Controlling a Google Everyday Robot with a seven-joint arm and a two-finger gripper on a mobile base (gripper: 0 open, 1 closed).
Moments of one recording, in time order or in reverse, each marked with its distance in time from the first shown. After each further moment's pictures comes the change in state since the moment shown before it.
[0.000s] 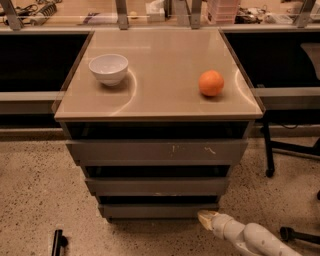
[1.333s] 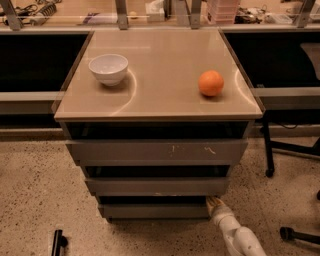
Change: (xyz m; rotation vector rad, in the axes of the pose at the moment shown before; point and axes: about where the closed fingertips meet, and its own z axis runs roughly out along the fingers) arm -0.003 -0.120 0.046 0.382 -0.280 -0.077
